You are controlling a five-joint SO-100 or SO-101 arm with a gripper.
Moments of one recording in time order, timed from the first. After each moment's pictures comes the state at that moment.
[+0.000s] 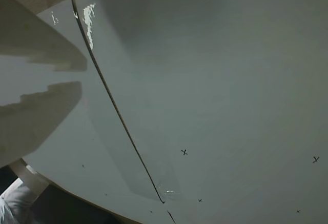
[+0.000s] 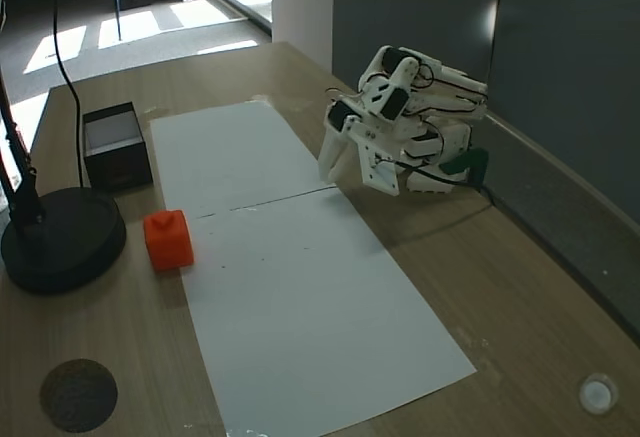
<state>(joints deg) -2.1 197.9 175.6 73.1 2.9</state>
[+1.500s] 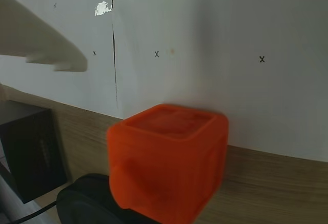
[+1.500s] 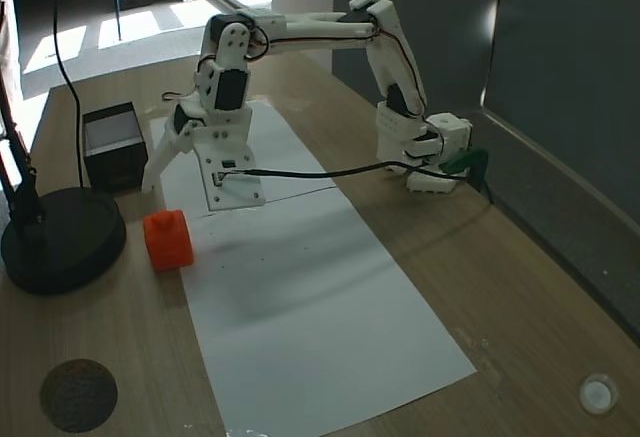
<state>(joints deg) -7.3 64.4 53.9 81.3 2.5</state>
